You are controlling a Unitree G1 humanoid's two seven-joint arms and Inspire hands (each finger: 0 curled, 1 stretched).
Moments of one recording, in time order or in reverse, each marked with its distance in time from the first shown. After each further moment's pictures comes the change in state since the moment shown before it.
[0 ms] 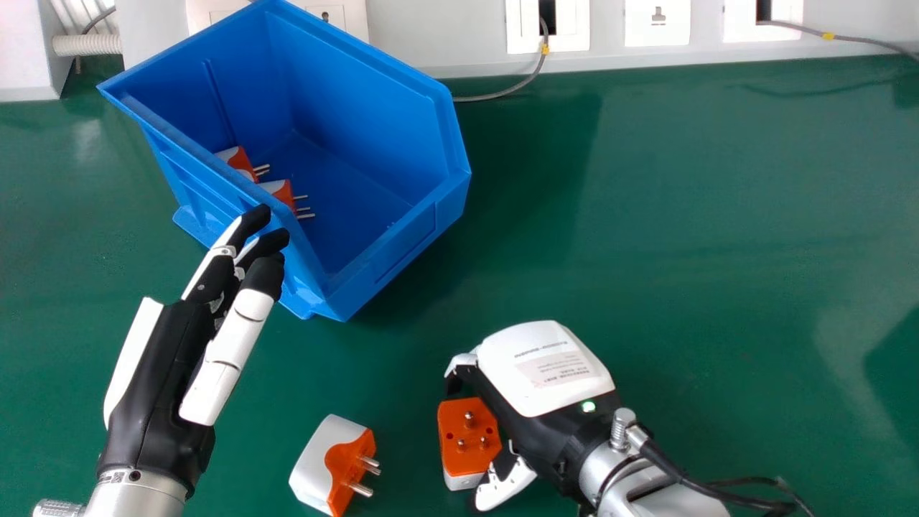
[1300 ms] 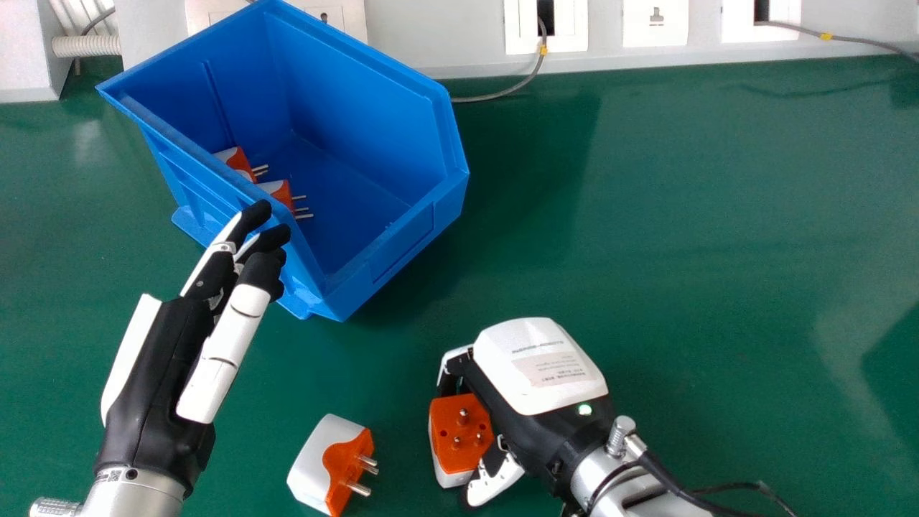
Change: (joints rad) left arm 0.009 0.002 0.001 -0.038 -0.019 0.021 -0.016; right arm 0.002 0.010 -0.015 0.067 0.084 -0.036 -0.143
